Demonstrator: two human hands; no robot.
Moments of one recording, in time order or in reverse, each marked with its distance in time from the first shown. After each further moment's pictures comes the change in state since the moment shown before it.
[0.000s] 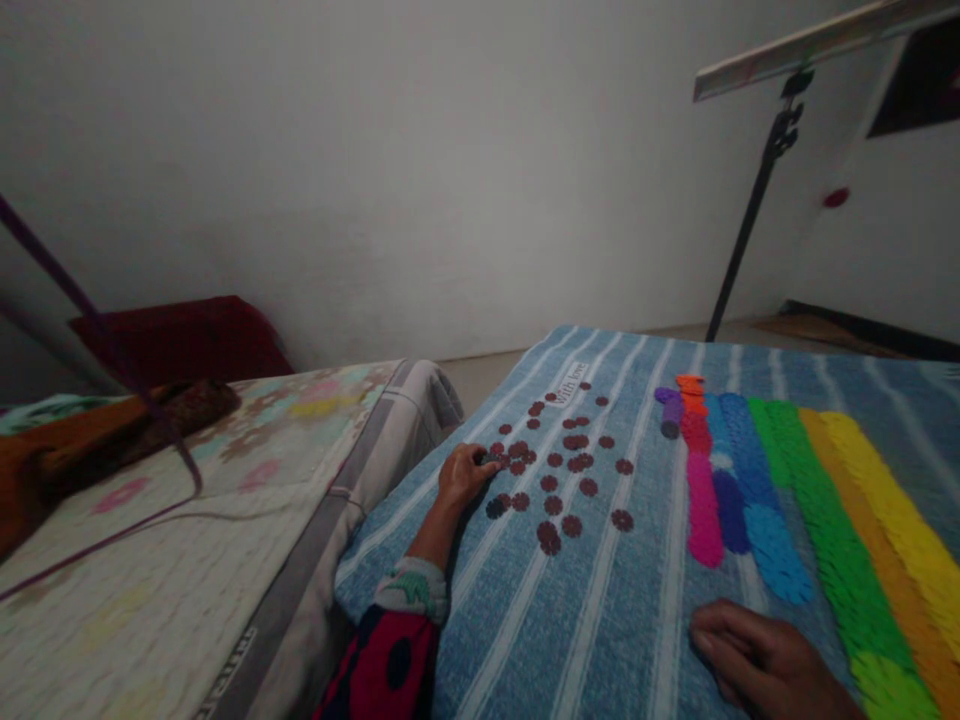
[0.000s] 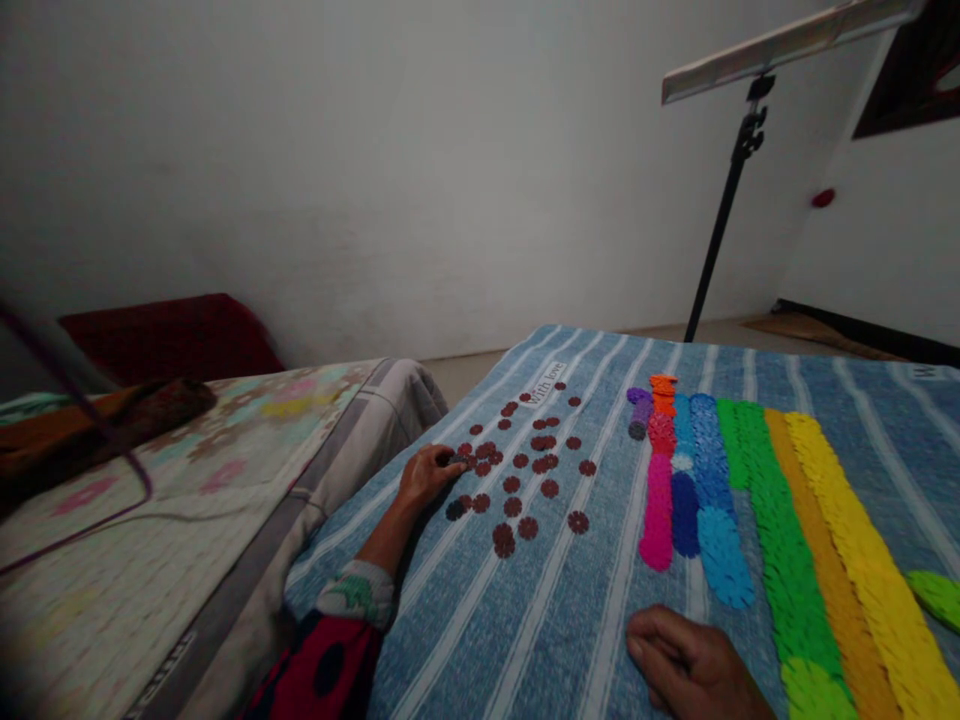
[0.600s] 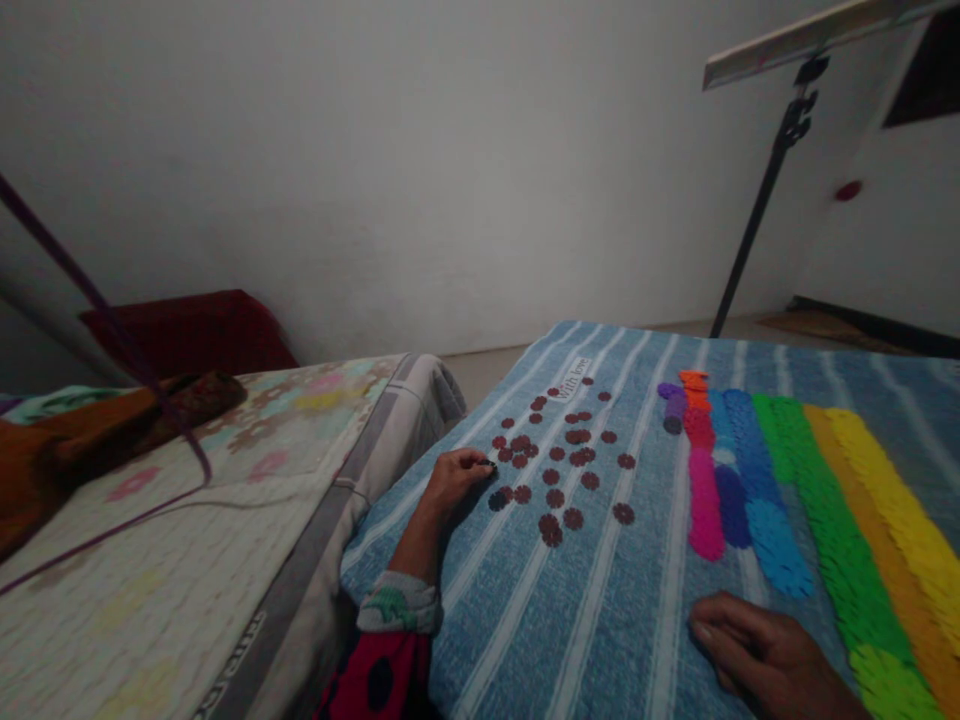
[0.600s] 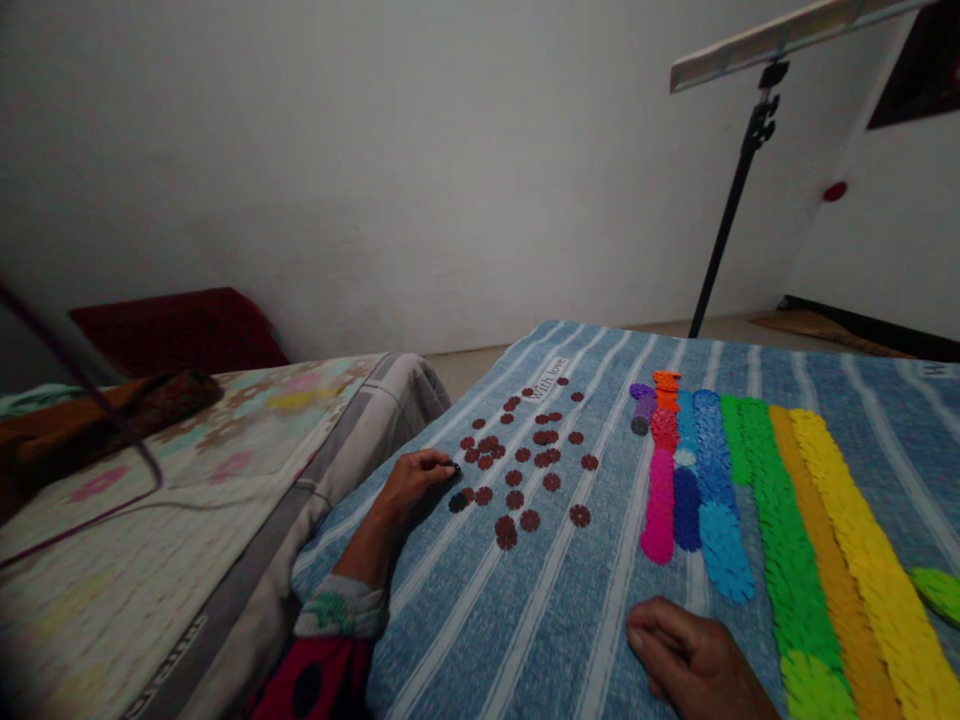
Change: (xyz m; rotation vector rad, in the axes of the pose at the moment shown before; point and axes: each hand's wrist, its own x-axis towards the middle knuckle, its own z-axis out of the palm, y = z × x) left_hand -0.026 -0.012 -0.011 -0.821 -0.167 -0.124; right_hand 0.001 0.001 -0.003 -0.006 -0.008 0.005
